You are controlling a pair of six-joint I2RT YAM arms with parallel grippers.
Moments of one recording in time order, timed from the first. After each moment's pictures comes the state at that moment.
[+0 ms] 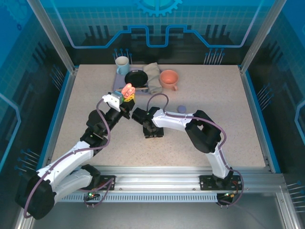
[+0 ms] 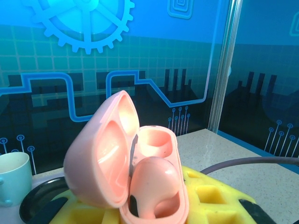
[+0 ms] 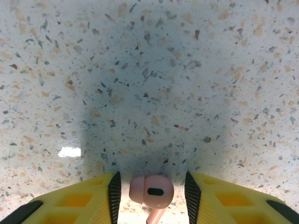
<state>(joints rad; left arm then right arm) -0.47 0.95 0.52 0.57 0.03 -0.07 0.94 2.11 1.54 -0.95 0.15 0.91</state>
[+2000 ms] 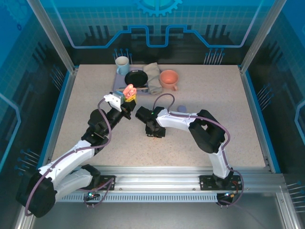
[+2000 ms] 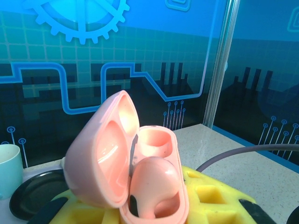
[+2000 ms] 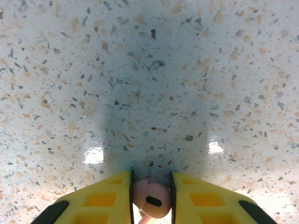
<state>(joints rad) -0.47 0.98 0.52 0.58 0.05 -0.09 0.91 2.06 1.46 -0.88 0.11 1.05</state>
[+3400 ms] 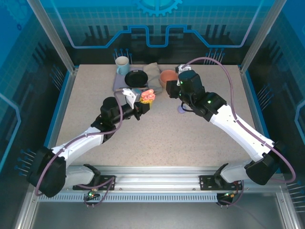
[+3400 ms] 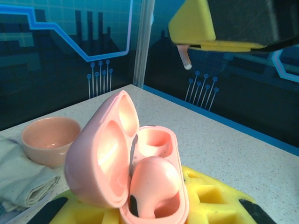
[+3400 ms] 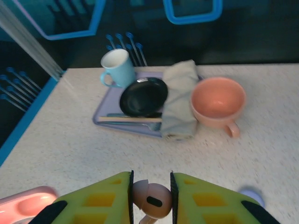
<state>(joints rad) -0.47 1.24 0.69 0.50 0.45 -0.12 0.68 1.37 1.41 -0.51 0.25 0.43</state>
